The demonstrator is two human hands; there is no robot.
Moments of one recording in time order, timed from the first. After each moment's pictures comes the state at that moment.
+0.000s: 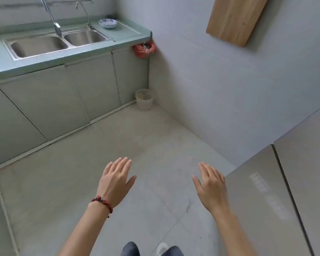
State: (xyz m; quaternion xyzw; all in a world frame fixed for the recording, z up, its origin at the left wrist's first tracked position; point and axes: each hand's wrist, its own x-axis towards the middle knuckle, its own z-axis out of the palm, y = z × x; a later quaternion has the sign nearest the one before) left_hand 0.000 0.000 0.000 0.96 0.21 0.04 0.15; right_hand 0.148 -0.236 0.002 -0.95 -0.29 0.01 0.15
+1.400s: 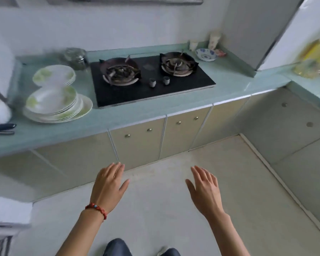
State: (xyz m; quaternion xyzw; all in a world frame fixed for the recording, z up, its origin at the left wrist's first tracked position) left_hand -0.244 -0.293 0.010 0.32 0.93 0.12 0.10; right_hand -0.088 -0.070 0.002 -0.27 -0.95 0.11 0.09
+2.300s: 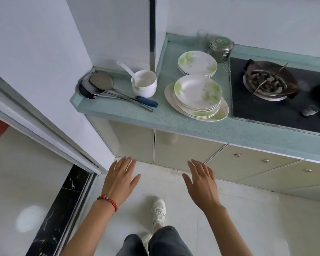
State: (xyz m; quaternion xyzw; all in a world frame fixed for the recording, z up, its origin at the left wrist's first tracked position) left_hand -0.394 -0.616 -0.036 0.07 0.99 0.08 0.13; right_hand -0.378 -0.370 -0.046 0.03 -0.99 0.16 0.01
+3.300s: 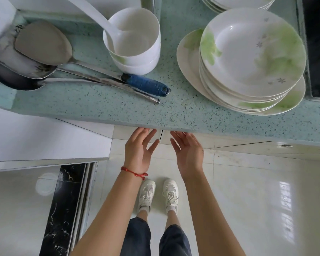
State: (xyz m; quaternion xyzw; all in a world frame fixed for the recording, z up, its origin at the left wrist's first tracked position) left_hand -0.608 -0.584 -0.186 -0.32 0.44 0.83 0.14; right_hand -0.588 -0.464 -0.188 -0.40 -0.32 0.86 -0.01
